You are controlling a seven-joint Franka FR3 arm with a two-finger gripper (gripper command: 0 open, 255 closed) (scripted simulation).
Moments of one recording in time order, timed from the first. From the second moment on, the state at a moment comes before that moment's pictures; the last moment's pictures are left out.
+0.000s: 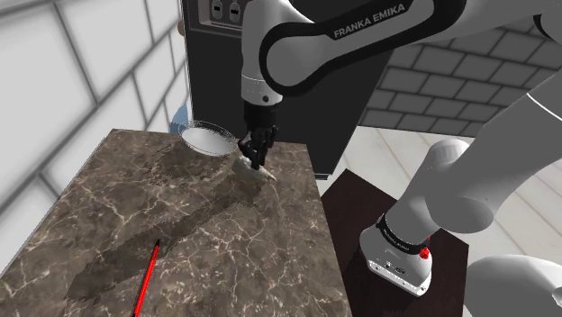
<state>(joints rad) 0.20 -0.19 0.20 -2.38 0.21 2.06 0.19</state>
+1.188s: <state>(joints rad) 0.21 -0.01 0.25 -2.27 0.07 2.09 0.38</state>
